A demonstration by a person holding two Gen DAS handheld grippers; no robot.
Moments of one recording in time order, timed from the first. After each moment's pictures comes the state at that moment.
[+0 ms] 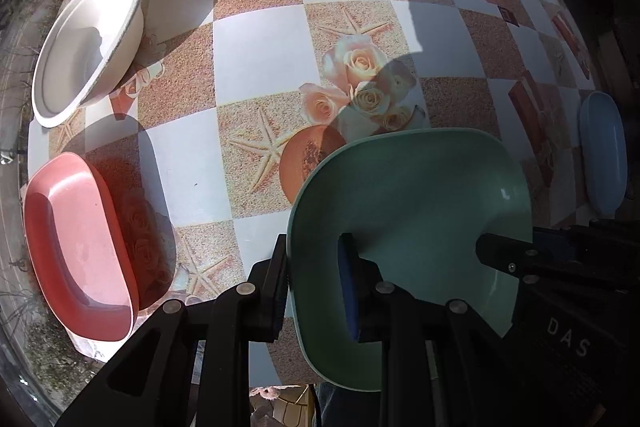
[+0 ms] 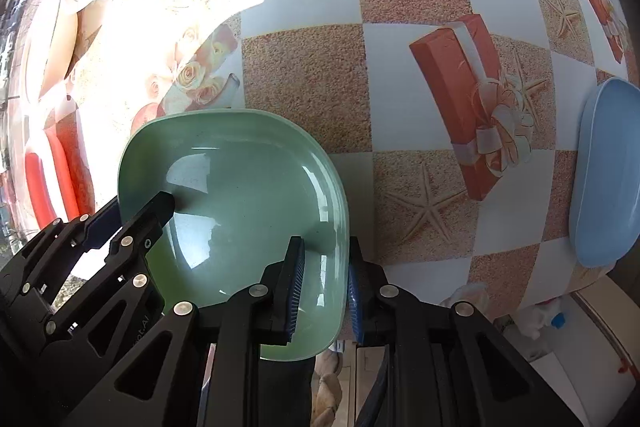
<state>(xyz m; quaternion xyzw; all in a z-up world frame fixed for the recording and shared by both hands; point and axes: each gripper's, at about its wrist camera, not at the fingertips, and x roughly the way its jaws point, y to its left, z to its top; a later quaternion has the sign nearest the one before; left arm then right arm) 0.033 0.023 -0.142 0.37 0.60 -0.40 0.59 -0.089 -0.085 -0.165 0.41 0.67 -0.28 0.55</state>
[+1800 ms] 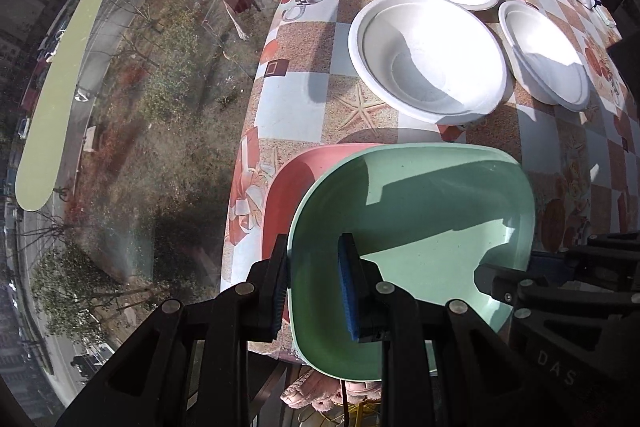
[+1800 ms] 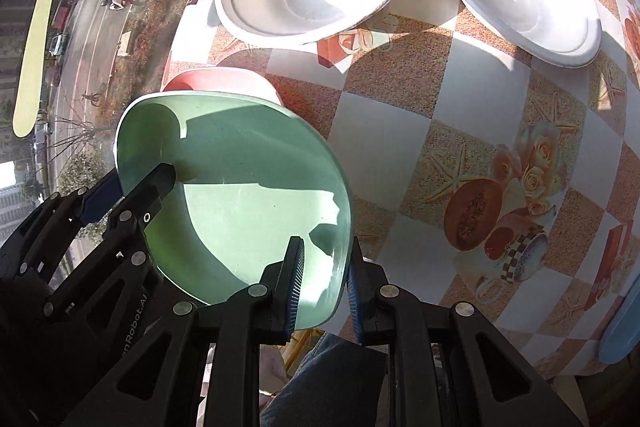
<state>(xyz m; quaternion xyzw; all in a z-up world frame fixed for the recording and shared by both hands) 0.197 0.115 -0.102 0.33 0.56 -0.25 0.72 0.071 0.010 -0.181 0.33 0.68 -0.10 0.64</state>
